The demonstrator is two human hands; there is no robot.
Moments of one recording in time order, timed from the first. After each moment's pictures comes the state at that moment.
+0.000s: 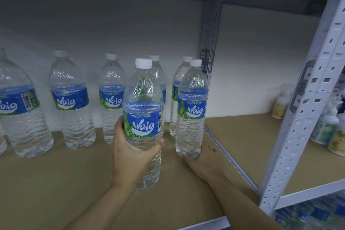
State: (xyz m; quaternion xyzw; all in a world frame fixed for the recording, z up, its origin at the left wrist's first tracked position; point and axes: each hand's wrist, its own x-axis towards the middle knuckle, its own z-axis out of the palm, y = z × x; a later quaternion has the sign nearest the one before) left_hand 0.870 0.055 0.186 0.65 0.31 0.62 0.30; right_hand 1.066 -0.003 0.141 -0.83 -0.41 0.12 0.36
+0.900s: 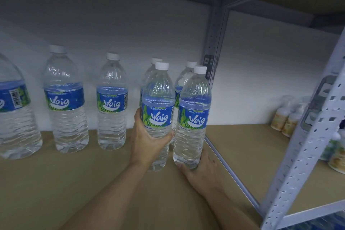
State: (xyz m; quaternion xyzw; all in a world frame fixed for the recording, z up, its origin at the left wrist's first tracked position) left_hand 0.931 0.117 0.179 0.67 0.30 0.59 0.34; right_hand 1.079 0.009 0.125 -0.84 -0.43 0.05 0.32
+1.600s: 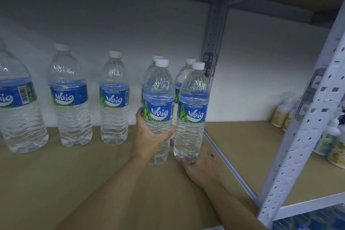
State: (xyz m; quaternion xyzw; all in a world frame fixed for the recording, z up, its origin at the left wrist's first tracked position) left_hand 0.926 0.105 0.182 0.67 0.35 0.53 0.38; right_hand 1.078 0.016 0.114 -0.81 -0.48 0.02 0.34
